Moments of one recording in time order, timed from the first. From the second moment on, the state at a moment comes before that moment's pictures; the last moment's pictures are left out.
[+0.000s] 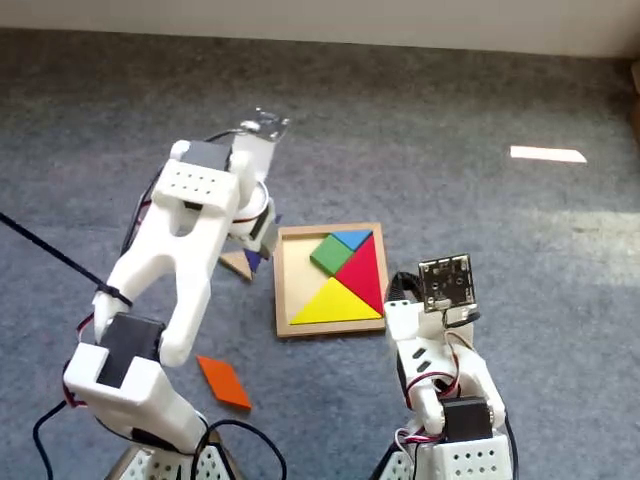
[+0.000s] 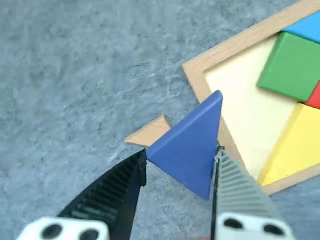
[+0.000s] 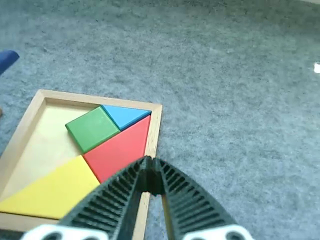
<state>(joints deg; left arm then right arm) 7.3 8.6 5.4 78.8 -7.0 -11.6 -104.5 95.8 45.5 8.0</state>
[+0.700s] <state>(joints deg) 13.7 25.6 -5.8 74.5 -8.3 -11.4 -104.5 95.8 45.5 8.0</state>
